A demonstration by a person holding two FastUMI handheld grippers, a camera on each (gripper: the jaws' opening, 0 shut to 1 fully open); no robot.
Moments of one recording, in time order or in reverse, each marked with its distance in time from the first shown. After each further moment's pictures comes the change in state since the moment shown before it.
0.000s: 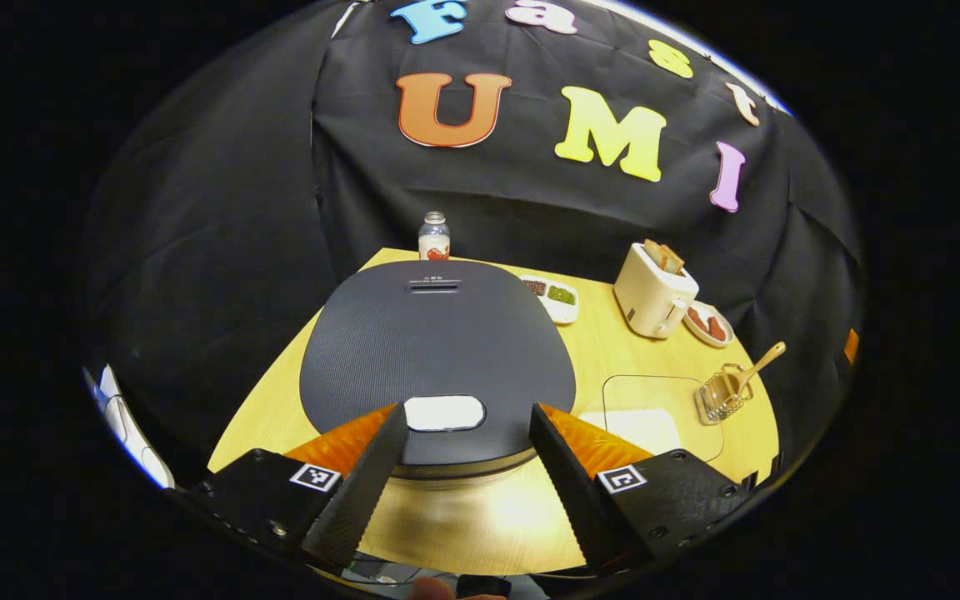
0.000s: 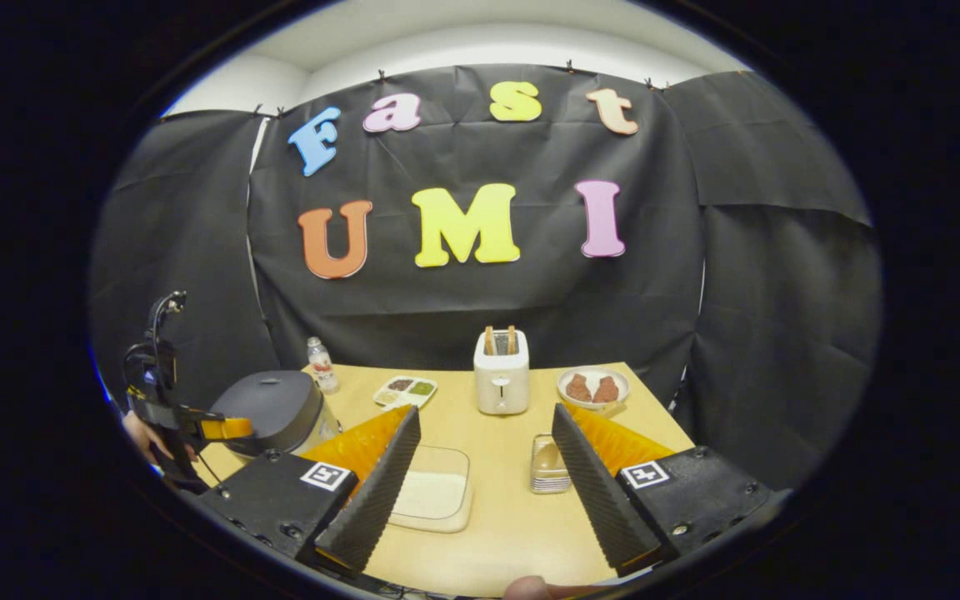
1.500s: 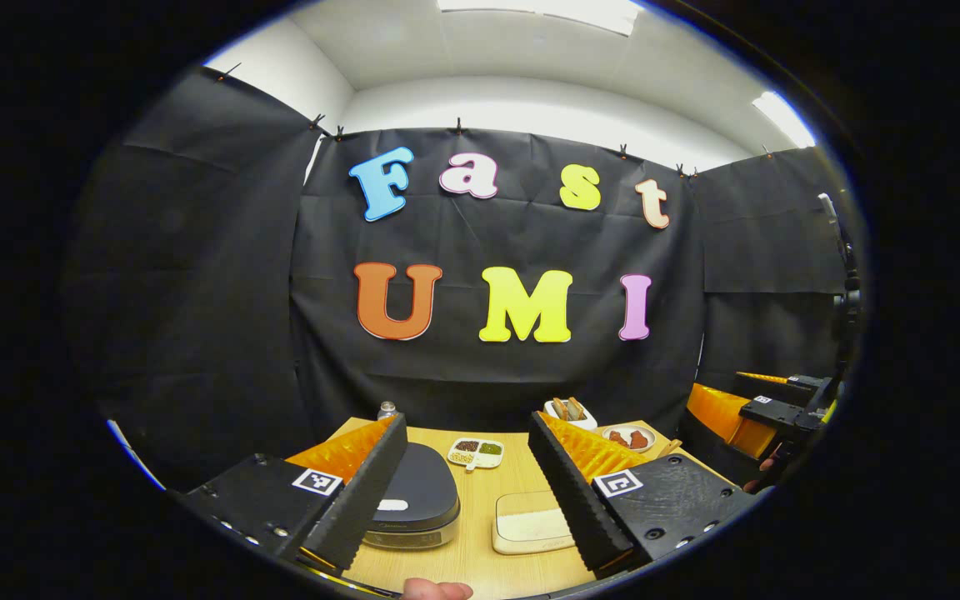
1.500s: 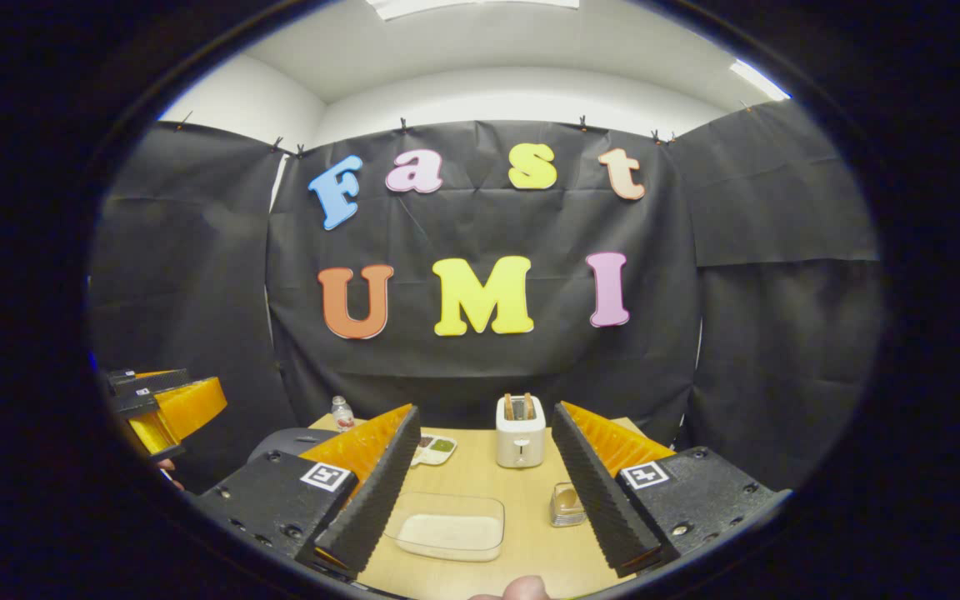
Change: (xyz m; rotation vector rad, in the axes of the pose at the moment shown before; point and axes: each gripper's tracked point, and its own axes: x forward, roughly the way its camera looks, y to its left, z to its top) left arm -0.194 -0.104 0.132 0.121 -0.598 -0.099; right arm -0.050 0.060 0.089 -0.011 -0.176 0.011
